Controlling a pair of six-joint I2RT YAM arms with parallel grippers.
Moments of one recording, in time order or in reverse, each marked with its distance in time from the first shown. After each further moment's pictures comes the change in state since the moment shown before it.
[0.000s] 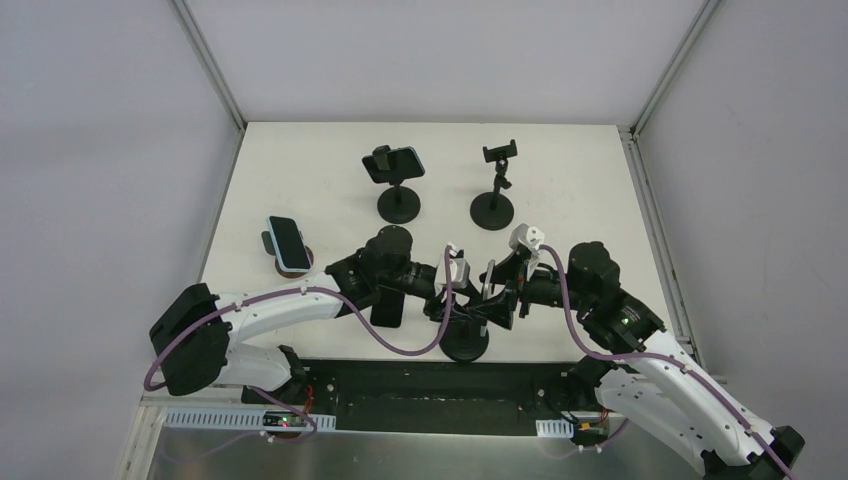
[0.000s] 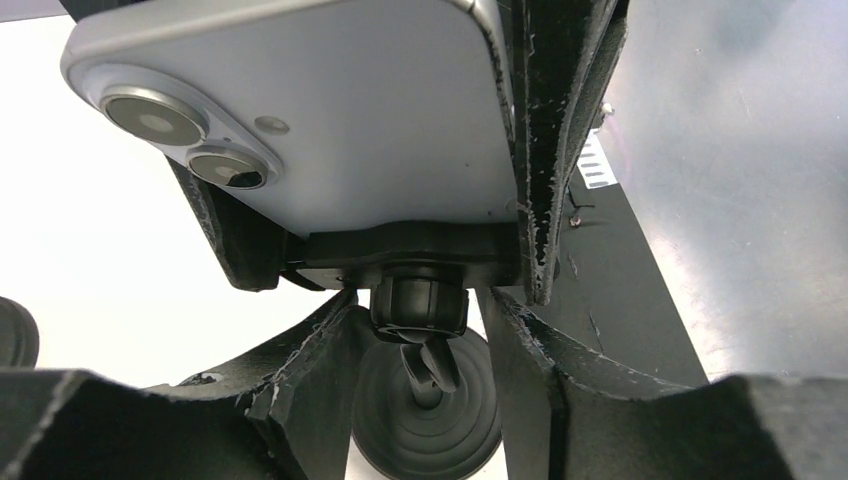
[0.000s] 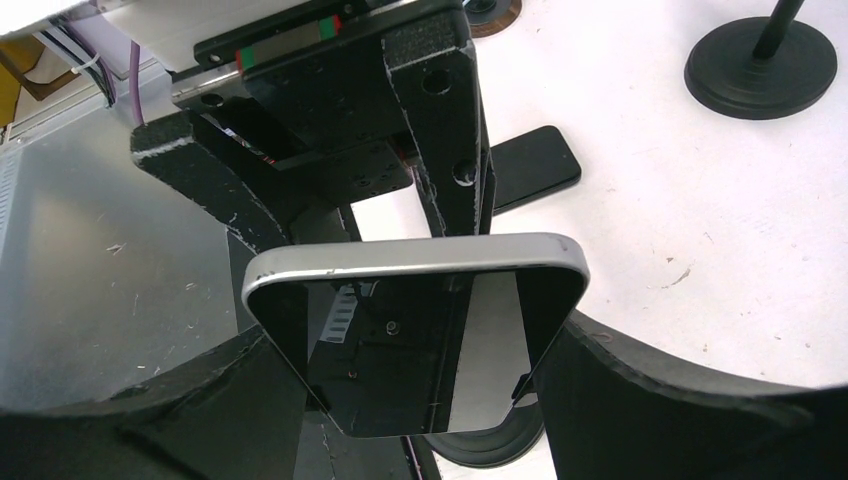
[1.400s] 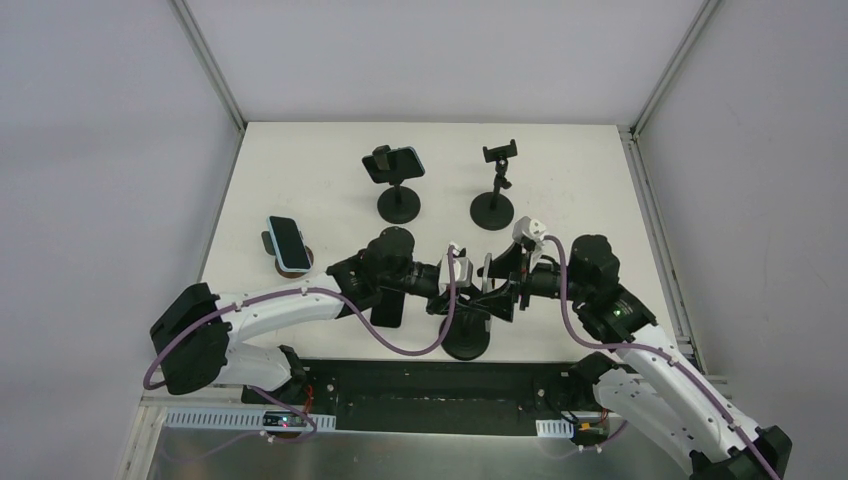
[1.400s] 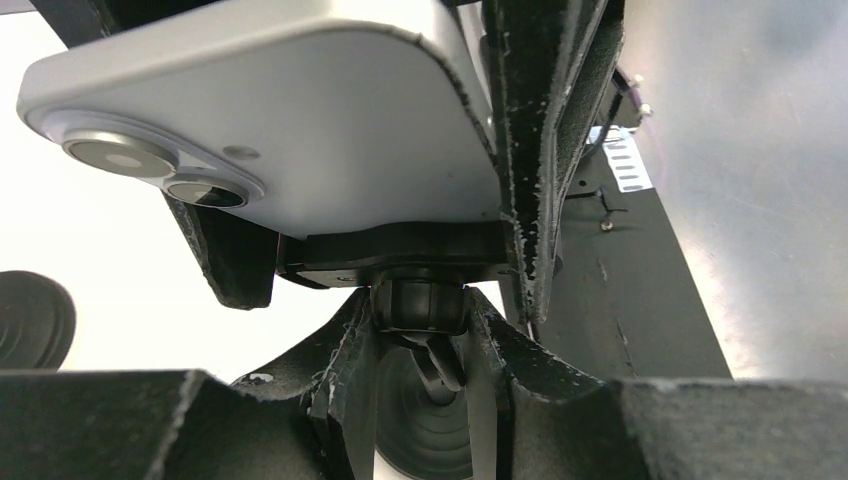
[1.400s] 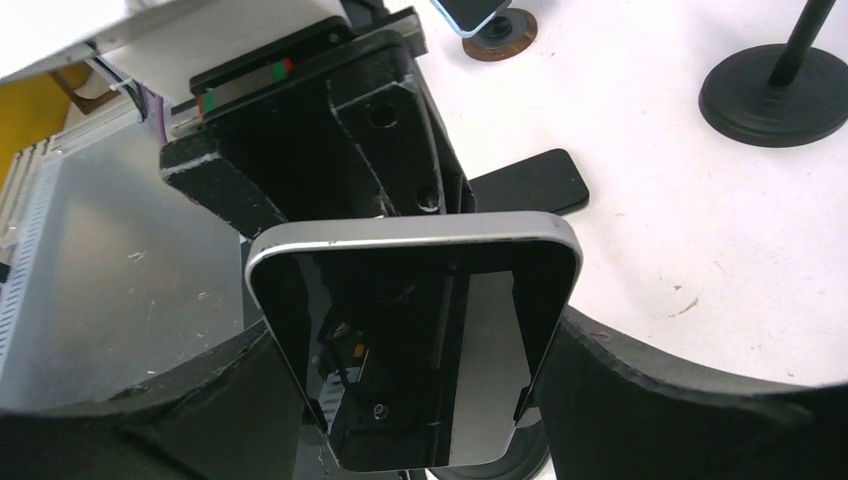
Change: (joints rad) left arm -0.015 0.006 0.010 -0.010 -0.046 0.014; right arm -0.105 0.040 -0.036 0.109 -0.125 0.007
